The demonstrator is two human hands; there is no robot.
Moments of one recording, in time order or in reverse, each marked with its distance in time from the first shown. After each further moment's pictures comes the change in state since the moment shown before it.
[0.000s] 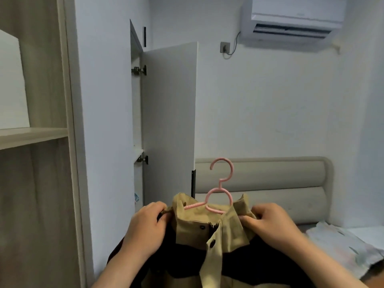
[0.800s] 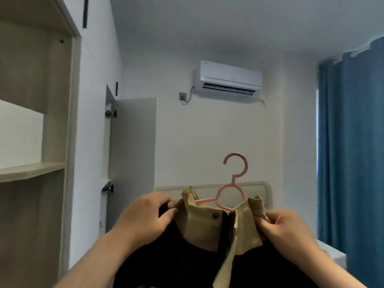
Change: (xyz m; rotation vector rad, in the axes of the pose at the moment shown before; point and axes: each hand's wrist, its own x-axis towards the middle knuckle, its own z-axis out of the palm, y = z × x) left_hand -0.124 0.234 -0.114 0.062 -0.038 0.466; right_hand -0.226 -0.025 -0.224 -0.058 0.320 0.112
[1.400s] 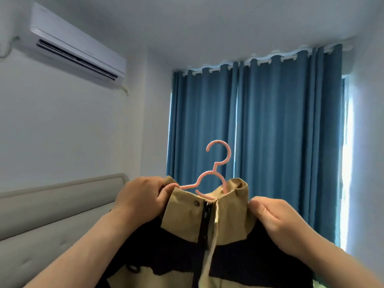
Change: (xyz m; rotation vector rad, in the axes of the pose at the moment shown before) left_hand 0.133 0.262 0.188 -0.453 -0.039 0.503; right_hand -0.115 0.094 -0.246 -0.442 0.190 0.182
